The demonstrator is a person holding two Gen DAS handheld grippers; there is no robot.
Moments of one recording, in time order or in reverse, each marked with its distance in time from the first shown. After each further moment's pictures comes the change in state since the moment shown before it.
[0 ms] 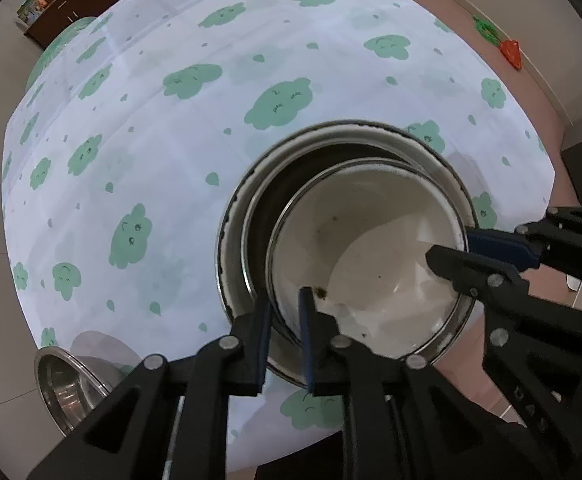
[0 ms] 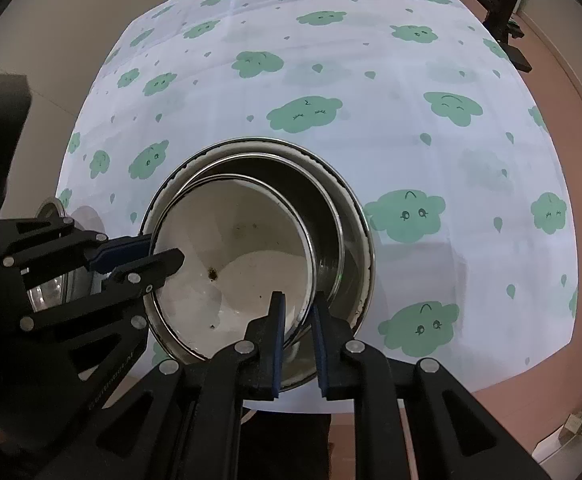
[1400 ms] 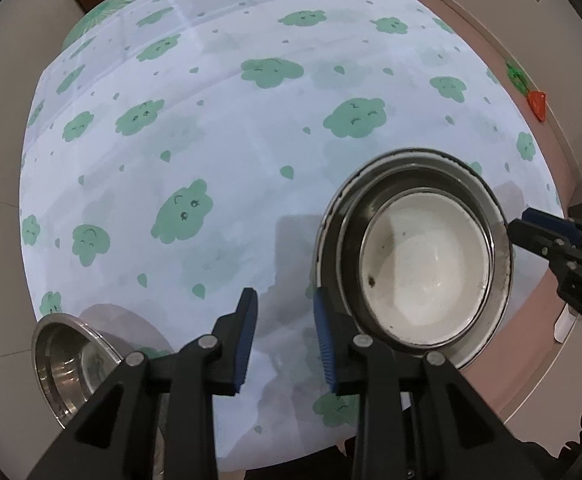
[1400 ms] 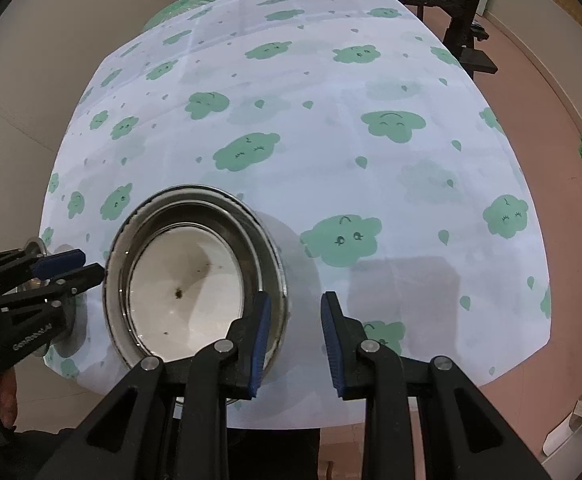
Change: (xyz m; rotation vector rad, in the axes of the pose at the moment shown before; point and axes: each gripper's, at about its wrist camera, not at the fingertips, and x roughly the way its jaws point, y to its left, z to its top) left arm -0.006 0.057 -0.013 -0.177 -0.035 -0.013; right arm -0.015 -0.040 0.004 0.073 -0.094 -0.056
